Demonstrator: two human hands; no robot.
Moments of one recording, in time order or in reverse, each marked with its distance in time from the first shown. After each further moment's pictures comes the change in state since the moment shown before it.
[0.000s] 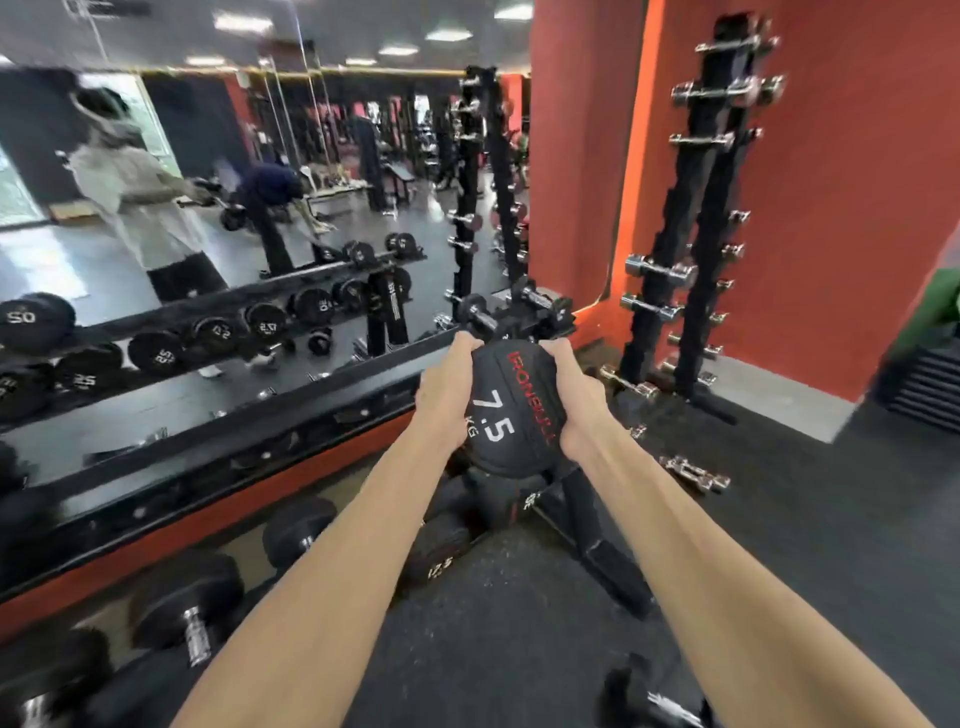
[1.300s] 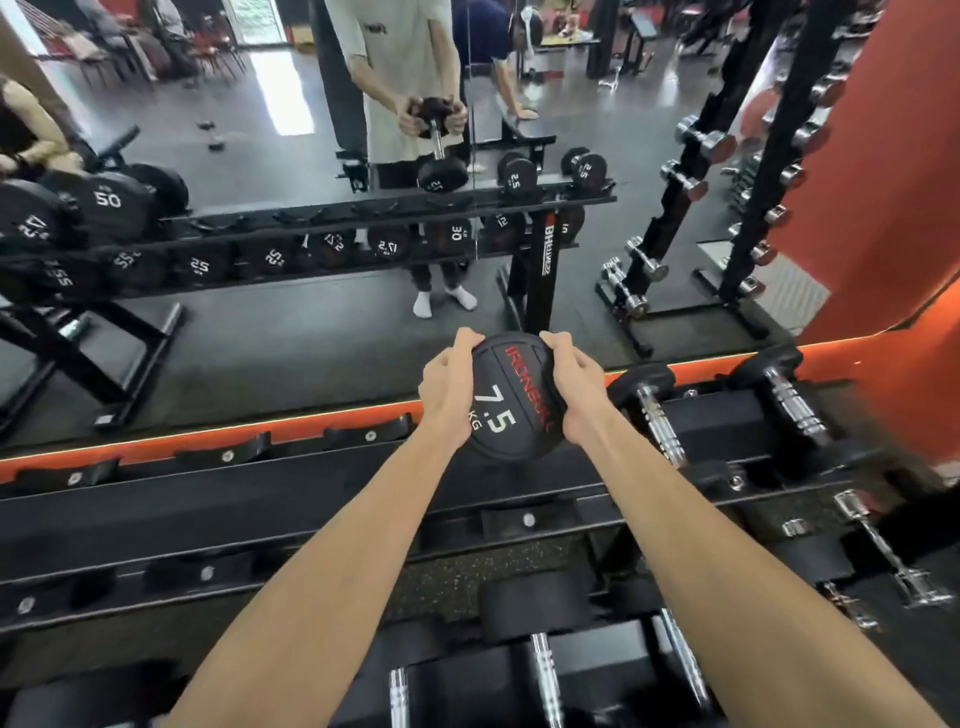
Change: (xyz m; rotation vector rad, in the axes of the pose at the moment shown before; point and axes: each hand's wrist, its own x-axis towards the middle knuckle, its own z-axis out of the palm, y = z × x) left_hand 0.620 0.080 -0.046 -0.173 0.583 -0.077; right_hand 0.632 -0.012 0.340 -0.330 -0.380 0.232
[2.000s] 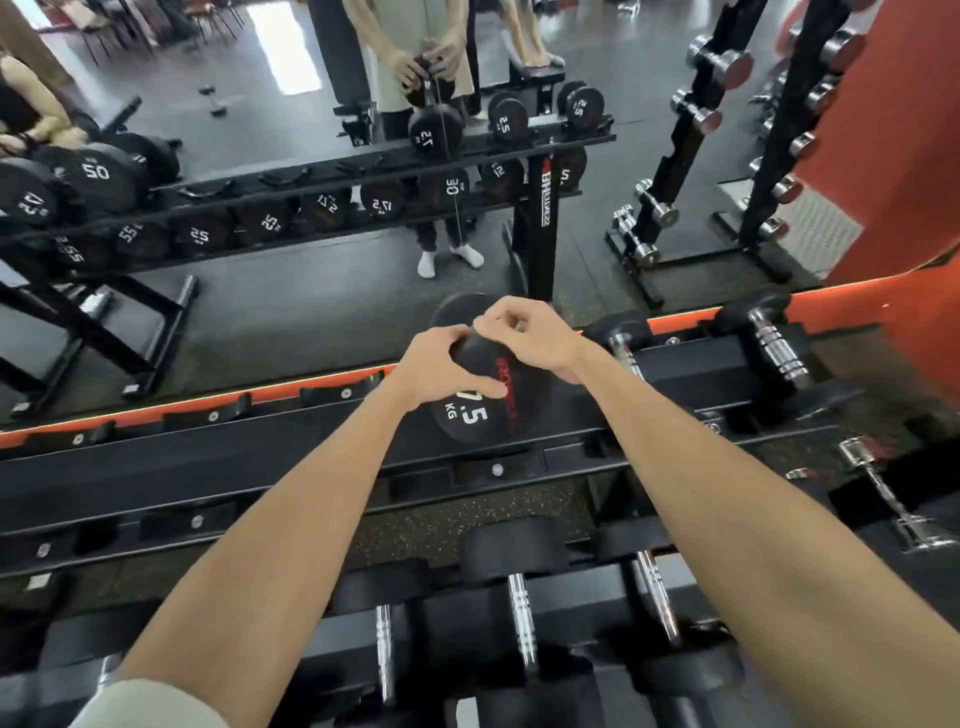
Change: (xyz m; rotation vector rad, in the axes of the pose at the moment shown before) left_hand 0.002 -0.032 0.012 1.008 -0.334 0.392; right_hand 0.042 0.005 -0.059 -0.587 -0.547 -0.487
